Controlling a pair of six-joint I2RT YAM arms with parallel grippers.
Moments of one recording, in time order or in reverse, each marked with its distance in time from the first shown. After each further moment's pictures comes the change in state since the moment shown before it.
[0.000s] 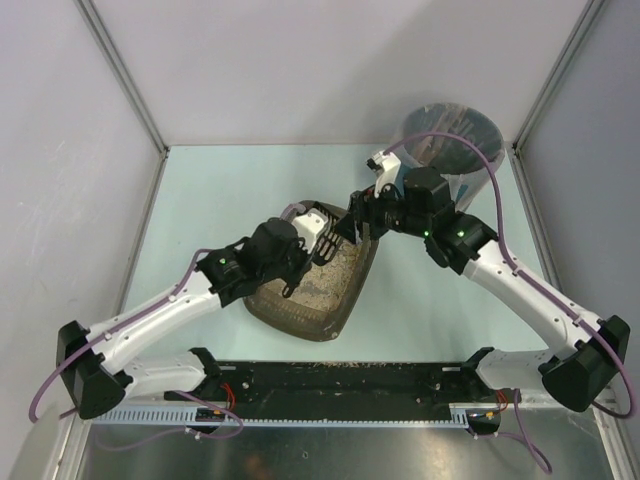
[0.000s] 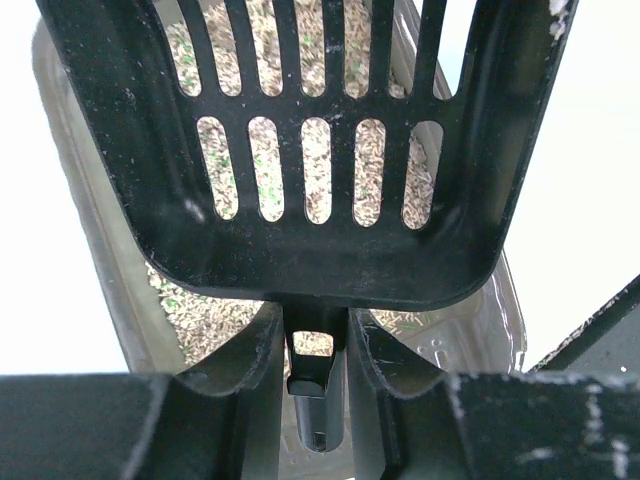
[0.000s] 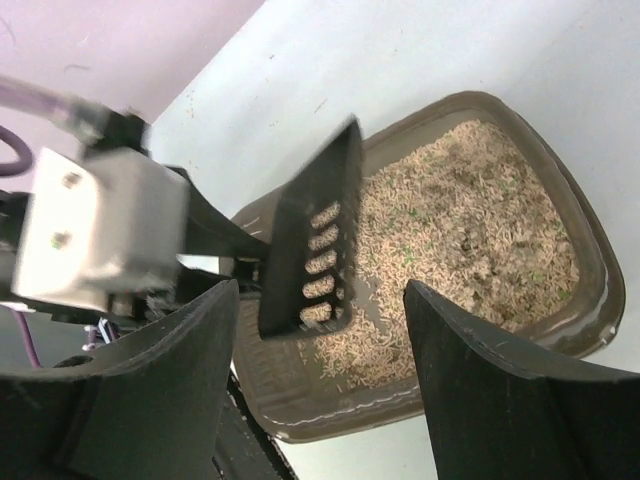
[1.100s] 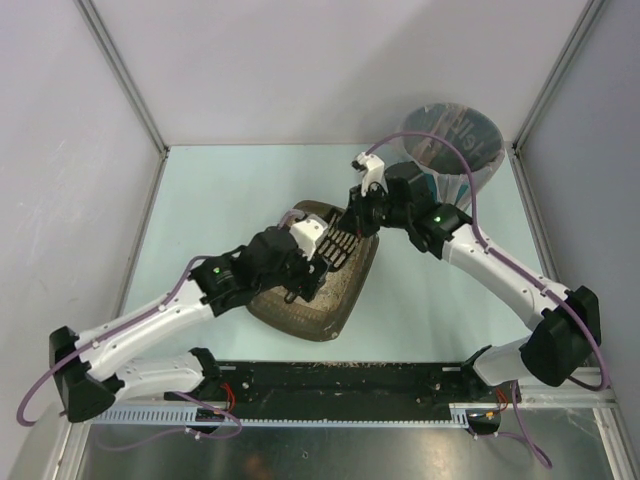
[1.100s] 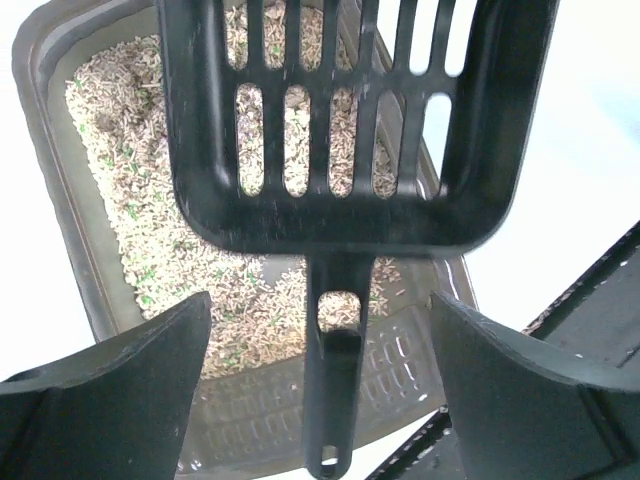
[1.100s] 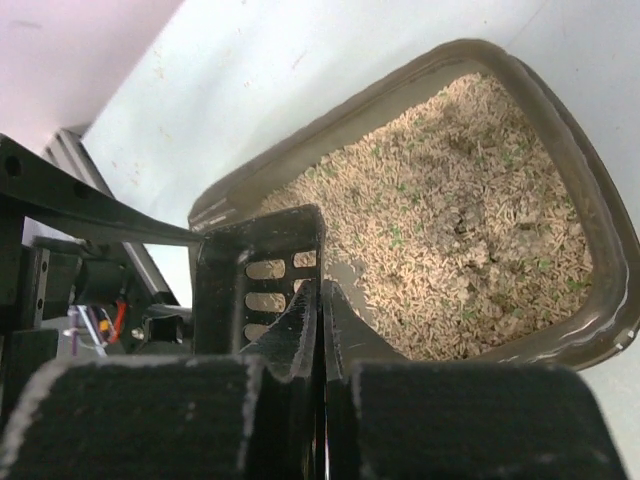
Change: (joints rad) left arm -0.087 -0.023 -0.003 -0.011 -0.031 -0.041; right arm -0.014 0.166 0.029 -0.006 -0.030 -0.035
